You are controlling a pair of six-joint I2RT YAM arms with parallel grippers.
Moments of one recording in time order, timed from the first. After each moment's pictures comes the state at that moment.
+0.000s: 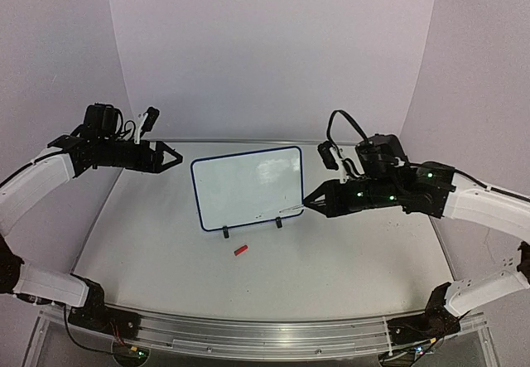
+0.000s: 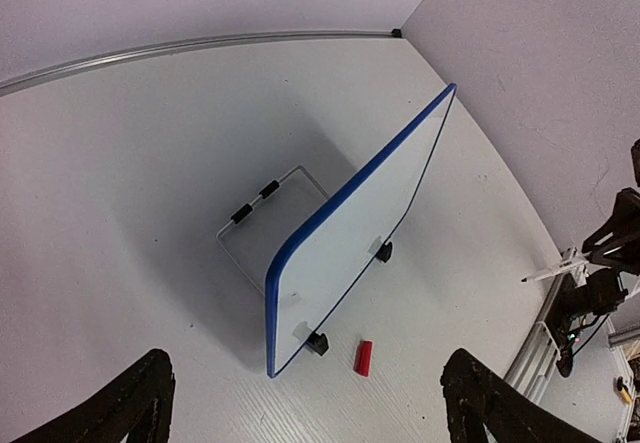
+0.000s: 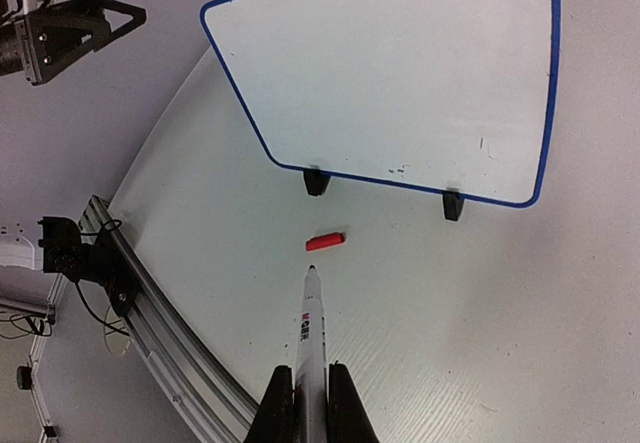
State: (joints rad) left arm -0.28 1.20 1.08 -0.50 0.53 -0.12; right arm 0.90 1.22 1.05 -0.45 -0.12 0.52
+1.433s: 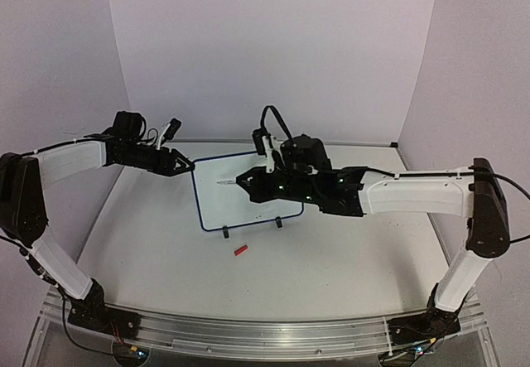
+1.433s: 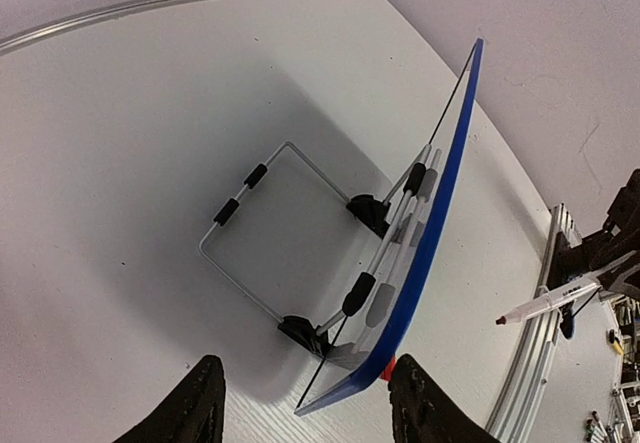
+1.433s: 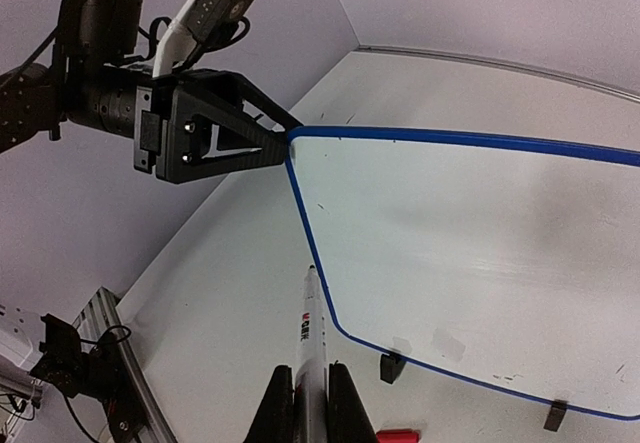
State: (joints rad) left arm -0.23 1.55 1.14 -0.34 0.76 0.01; right arm 1.02 1.73 1.30 0.08 0.04 0.48
